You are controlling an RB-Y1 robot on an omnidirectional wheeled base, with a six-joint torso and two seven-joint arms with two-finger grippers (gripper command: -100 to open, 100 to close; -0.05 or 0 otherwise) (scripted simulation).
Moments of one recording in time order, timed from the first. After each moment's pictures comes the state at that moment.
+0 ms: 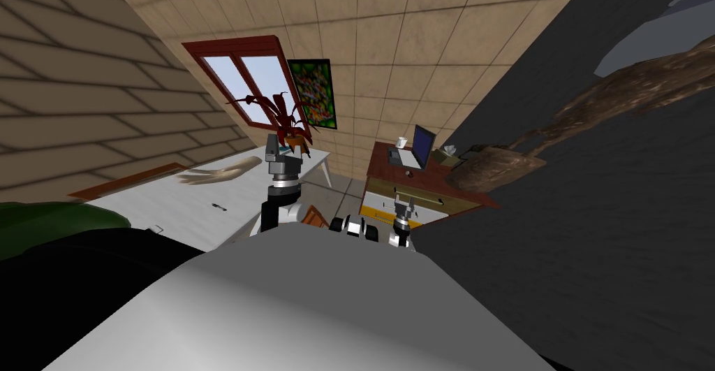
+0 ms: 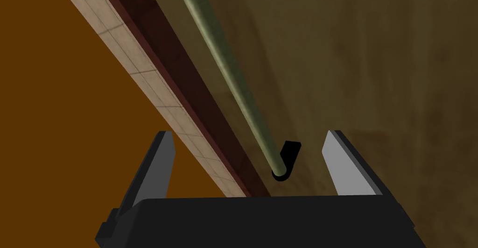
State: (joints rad) left arm 0.51 -0.01 0.07 -2.39 0.04 -0.49 -0.02; right arm -0.04 0.03 -0.47 -0.77 0.33 -1.39 2.48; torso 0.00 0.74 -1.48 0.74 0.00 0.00
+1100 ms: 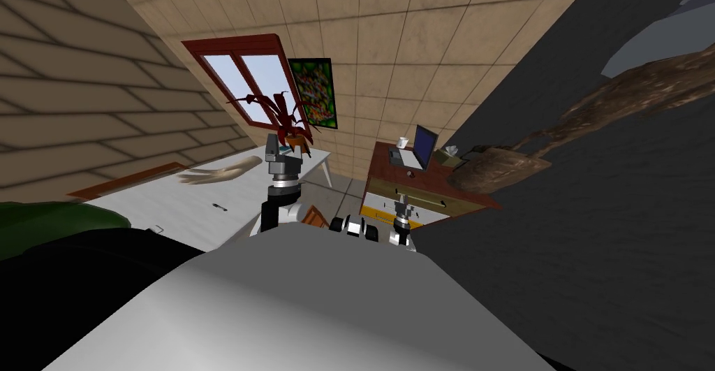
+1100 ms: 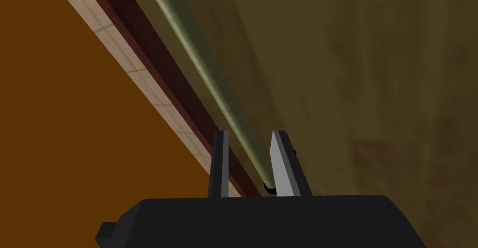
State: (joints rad) left arm 0.51 -0.01 0.07 -2.39 0.04 -0.49 -0.02; right arm -0.05 0.02 -0.47 -0.77 0.34 -1.37 2.48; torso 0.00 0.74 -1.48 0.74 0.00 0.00
